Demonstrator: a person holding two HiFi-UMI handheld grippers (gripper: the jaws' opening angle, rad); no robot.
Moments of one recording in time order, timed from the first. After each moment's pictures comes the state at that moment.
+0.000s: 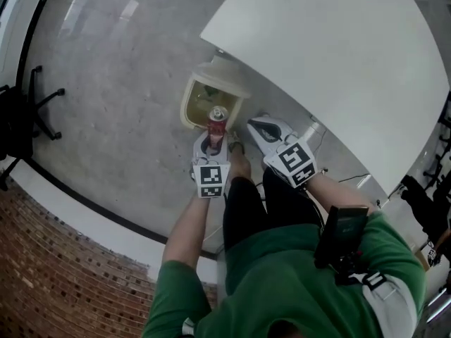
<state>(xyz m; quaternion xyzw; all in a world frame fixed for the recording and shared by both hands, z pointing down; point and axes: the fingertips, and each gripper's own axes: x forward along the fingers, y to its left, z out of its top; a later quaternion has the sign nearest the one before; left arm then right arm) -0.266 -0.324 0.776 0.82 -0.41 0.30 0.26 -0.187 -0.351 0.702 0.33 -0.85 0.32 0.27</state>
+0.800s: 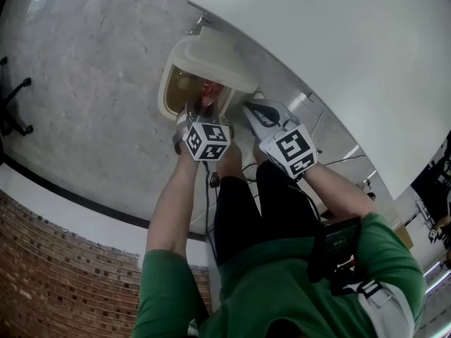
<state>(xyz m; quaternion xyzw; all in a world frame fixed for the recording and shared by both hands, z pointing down) -0.254 -0.340 0.931 0.80 -0.31 0.47 0.21 -0.182 -0.341 0.816 0.33 -0.83 0.34 0.31</state>
